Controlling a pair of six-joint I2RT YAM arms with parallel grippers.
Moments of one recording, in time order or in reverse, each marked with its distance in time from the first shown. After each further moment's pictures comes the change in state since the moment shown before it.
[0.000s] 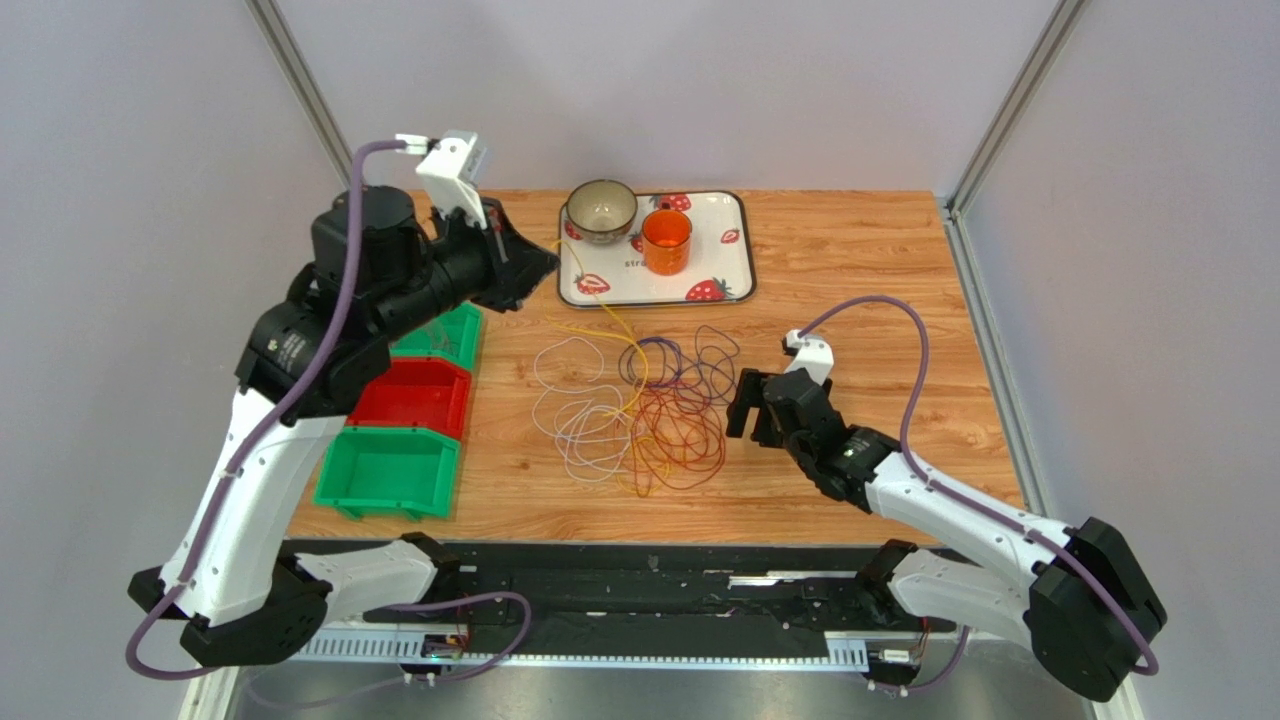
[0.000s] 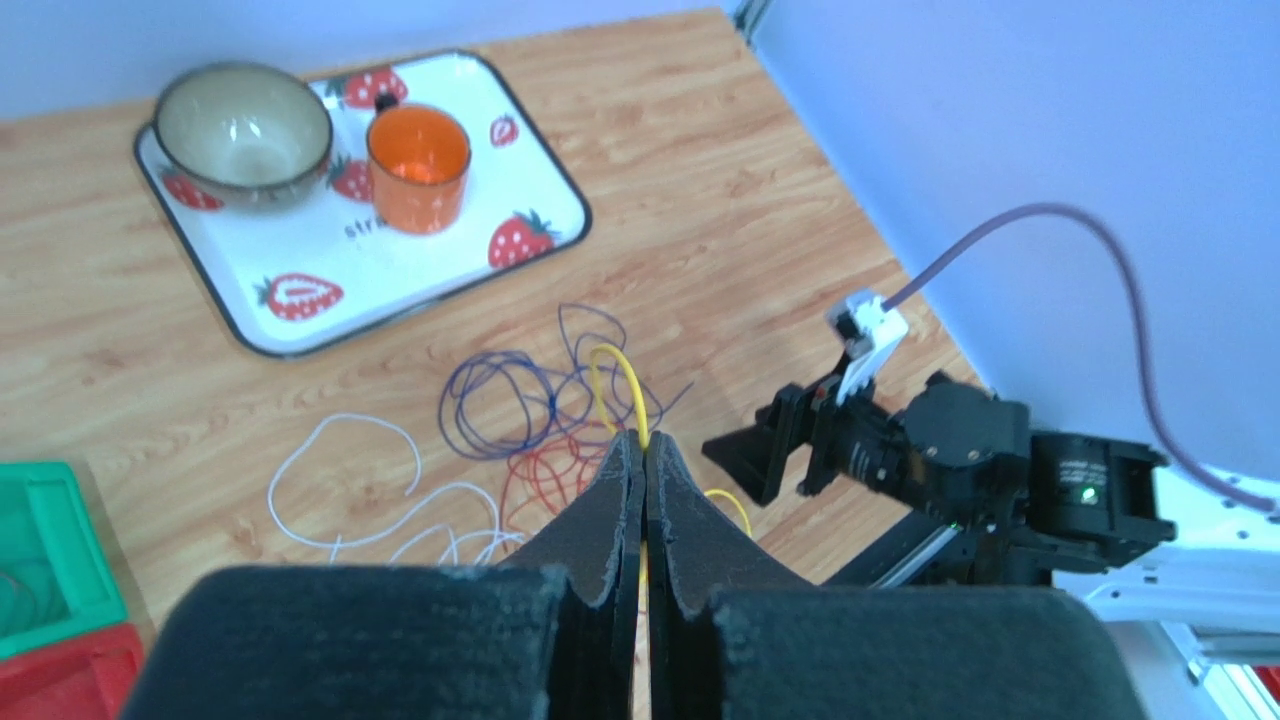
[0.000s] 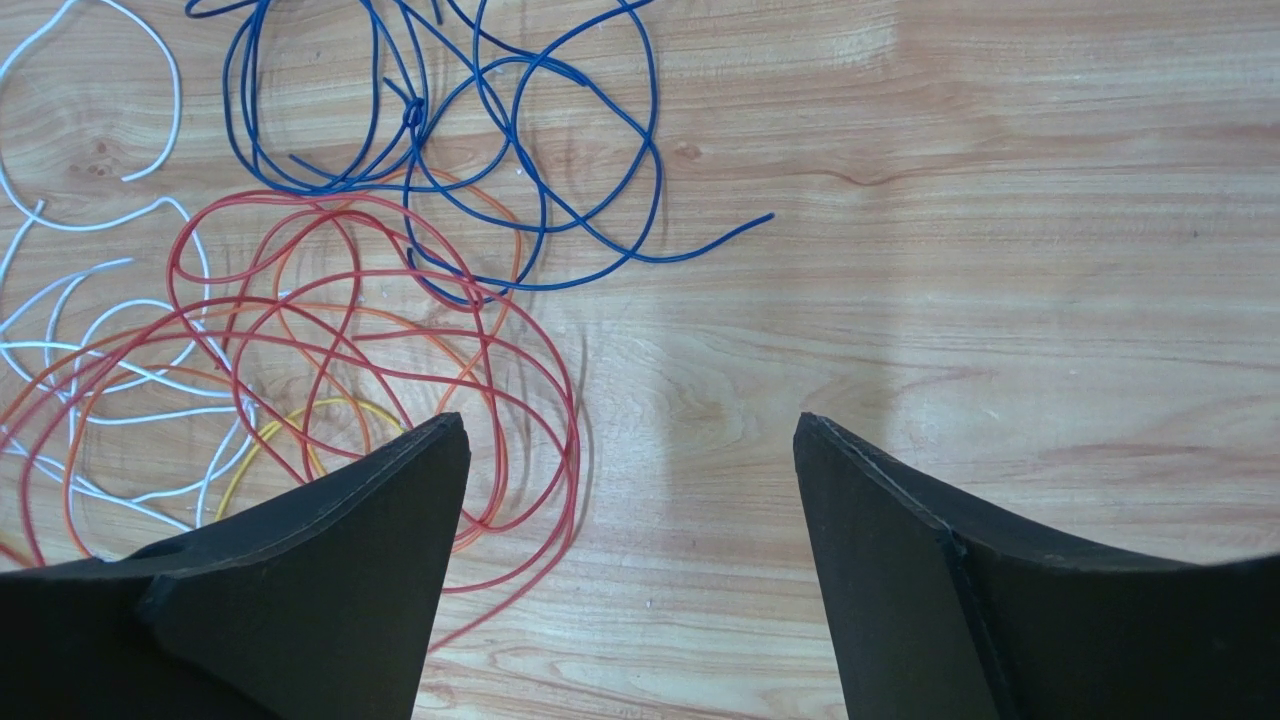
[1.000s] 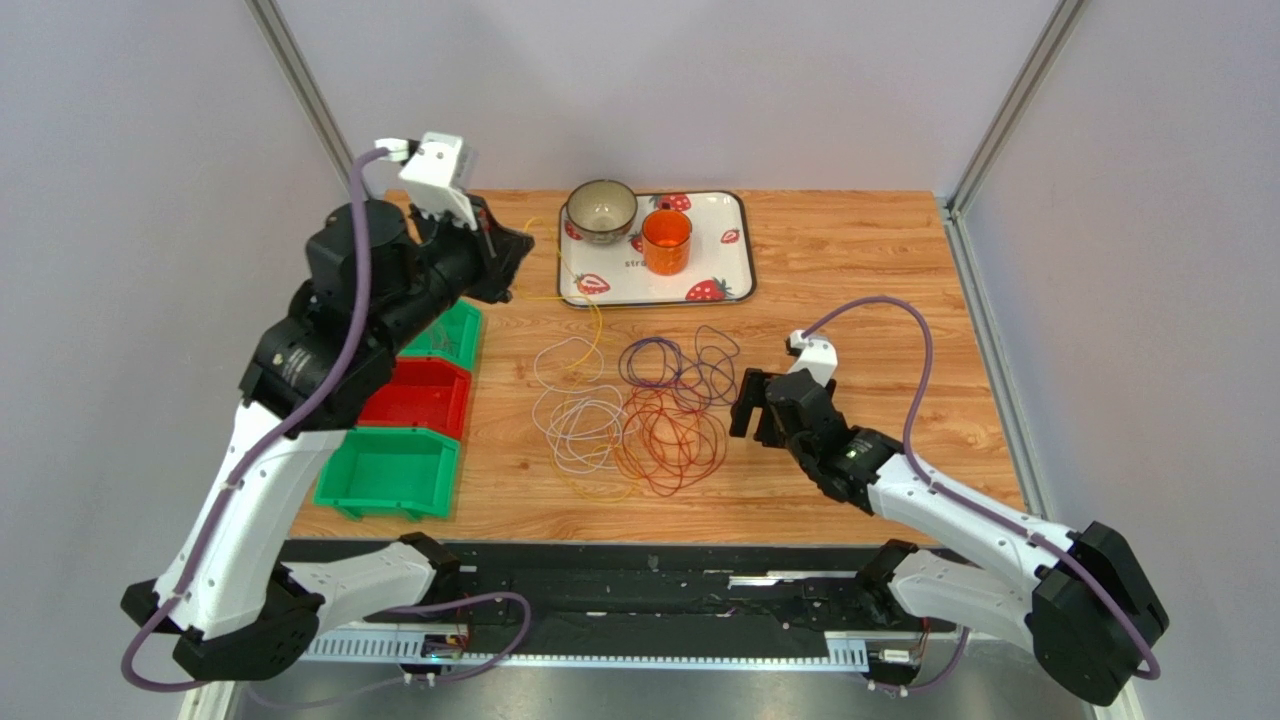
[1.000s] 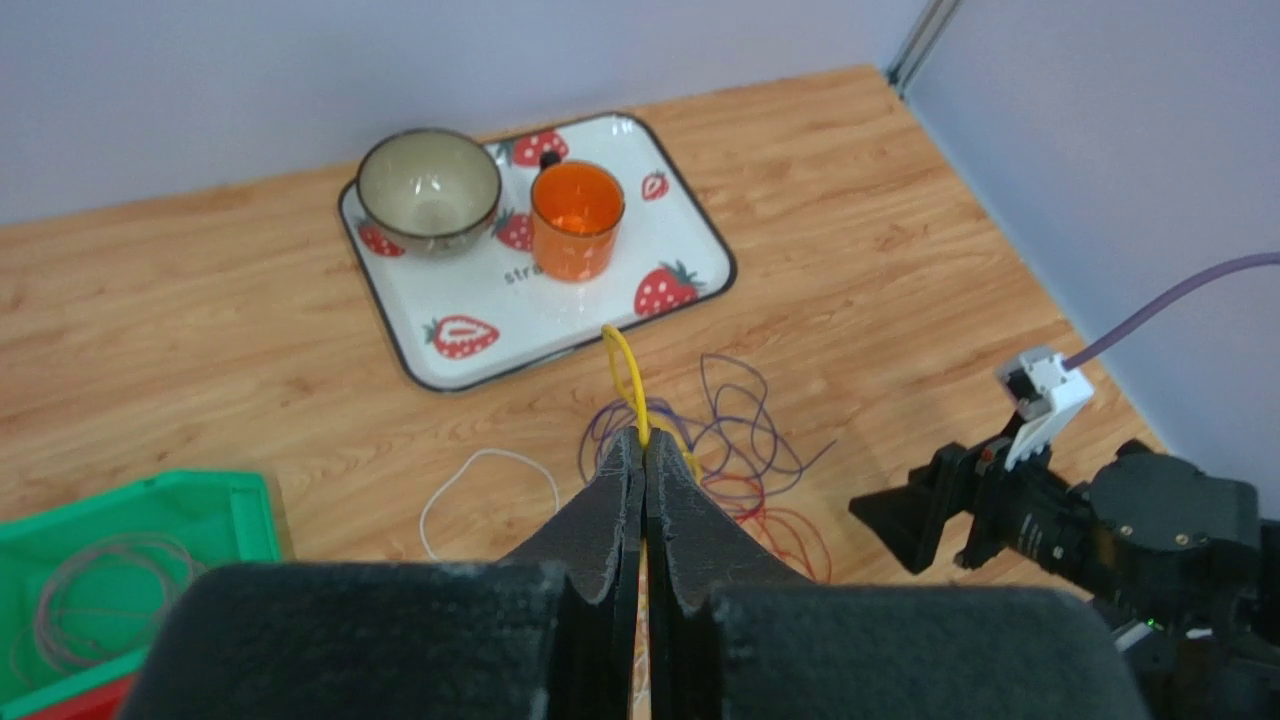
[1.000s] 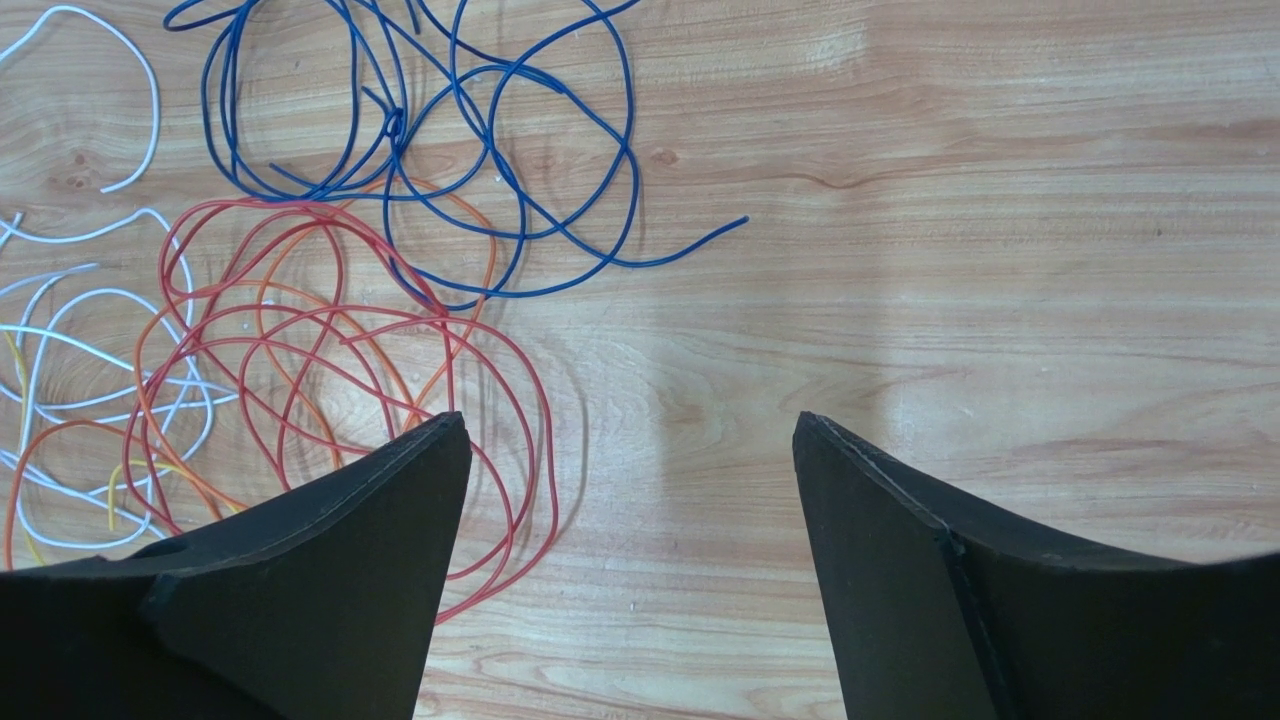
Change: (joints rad) left arm 0.001 -0.047 -0.052 0.103 -0.190 0.126; right arm -0.006 -0.023 -0.010 -0.009 0.018 -0.002
